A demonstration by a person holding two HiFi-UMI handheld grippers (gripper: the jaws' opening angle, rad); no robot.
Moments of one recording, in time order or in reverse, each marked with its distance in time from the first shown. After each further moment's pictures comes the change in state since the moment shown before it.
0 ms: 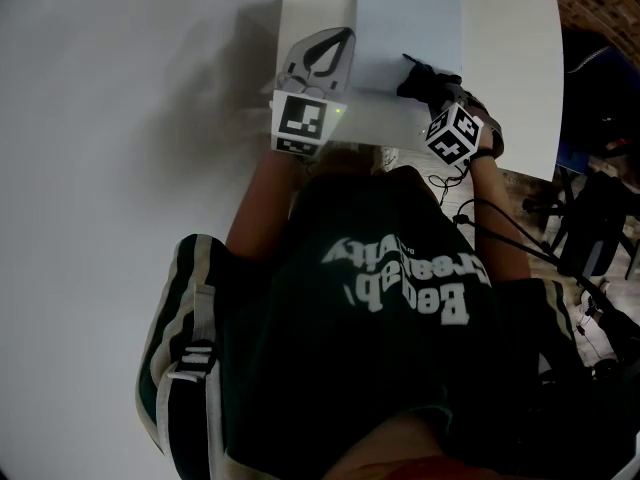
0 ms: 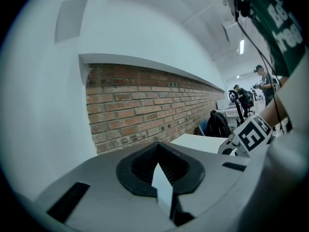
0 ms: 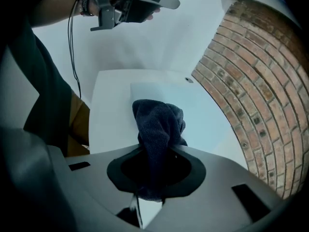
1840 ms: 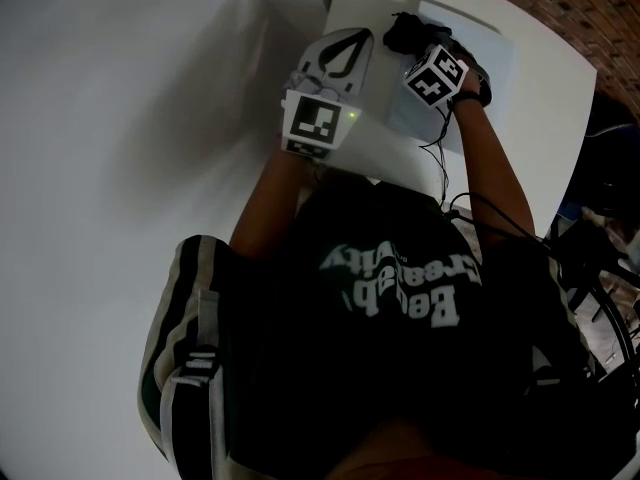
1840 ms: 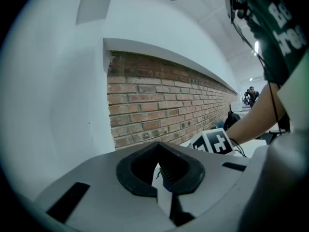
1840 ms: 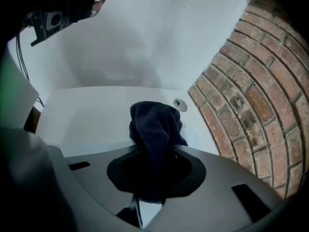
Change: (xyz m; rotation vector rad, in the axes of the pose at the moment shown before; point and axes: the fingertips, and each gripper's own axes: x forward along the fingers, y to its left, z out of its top) left arm 0.029 0.119 -0.025 -0.062 0.057 0.104; right arm 0.129 -0.112 0.186 -0.103 -0.038 -0.007
